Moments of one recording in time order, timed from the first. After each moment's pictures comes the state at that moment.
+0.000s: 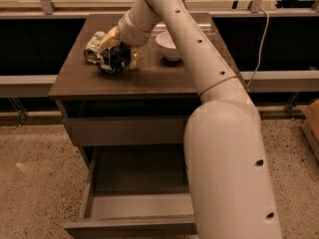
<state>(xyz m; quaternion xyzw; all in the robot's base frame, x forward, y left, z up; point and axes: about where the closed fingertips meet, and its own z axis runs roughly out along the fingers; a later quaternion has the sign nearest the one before) 0.755 0.113 0.856 -0.95 0.01 -0.08 0.31</state>
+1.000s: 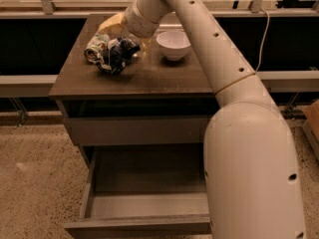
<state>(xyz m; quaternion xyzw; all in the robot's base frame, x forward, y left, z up) 0.750 0.100 0.894 -0.94 0.01 -0.12 0.32</state>
